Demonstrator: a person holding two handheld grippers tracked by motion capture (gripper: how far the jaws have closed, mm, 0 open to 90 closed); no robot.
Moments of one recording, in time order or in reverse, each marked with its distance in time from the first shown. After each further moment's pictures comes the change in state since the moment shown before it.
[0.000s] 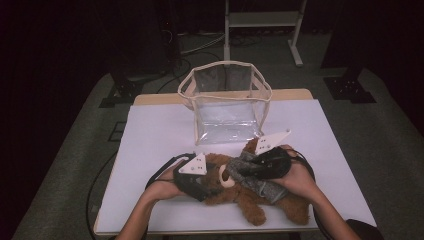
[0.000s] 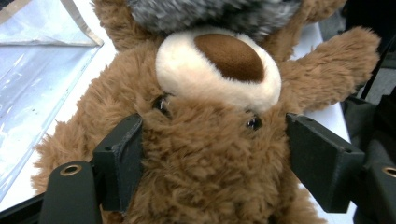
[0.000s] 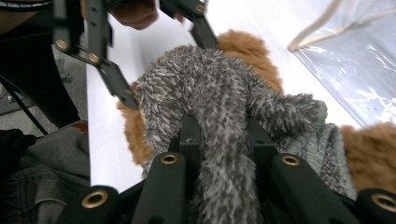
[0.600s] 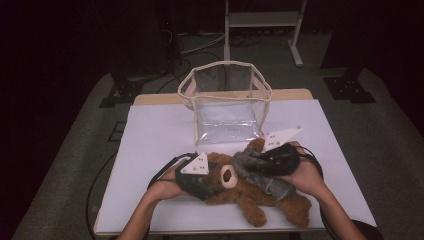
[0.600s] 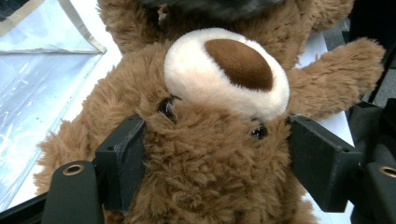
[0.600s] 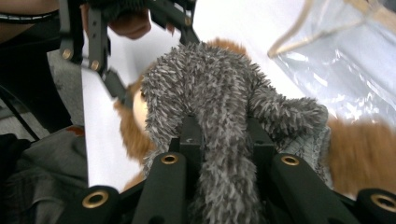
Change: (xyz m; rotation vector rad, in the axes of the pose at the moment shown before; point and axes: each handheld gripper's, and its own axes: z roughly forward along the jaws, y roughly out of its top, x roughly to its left) left arm -0.003 0.005 0.004 0.005 0.018 0.018; right arm 0.000 0.007 -0.019 -0.022 -0.039 -0.017
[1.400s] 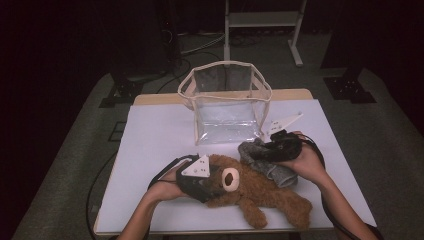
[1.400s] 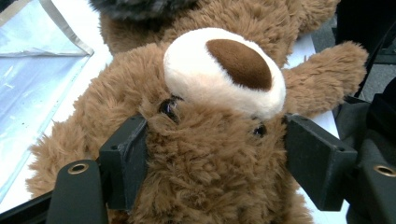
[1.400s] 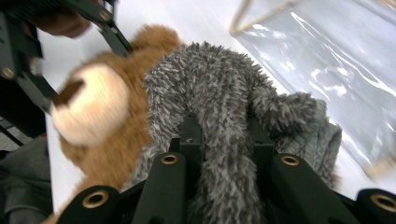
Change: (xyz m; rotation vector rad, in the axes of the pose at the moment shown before) left arm -0.003 0.001 0.000 0.001 -0.031 0.014; right arm -0.045 -0.005 0.005 0.044 -0.012 0.114
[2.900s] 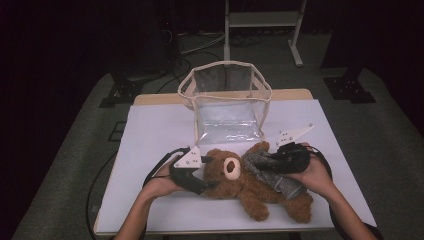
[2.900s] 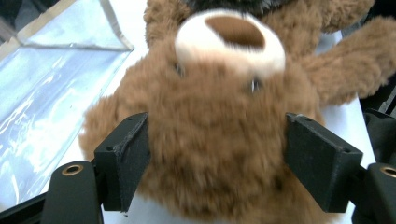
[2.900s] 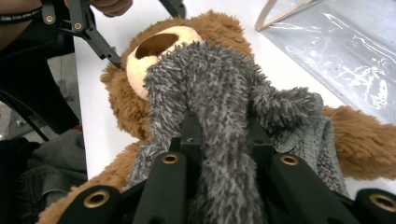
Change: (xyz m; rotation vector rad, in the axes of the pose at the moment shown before) left arm 0.017 -0.009 -0.016 -0.023 0.091 -0.077; right arm 0.012 -0.032 -0.014 -0.048 0.049 0.025
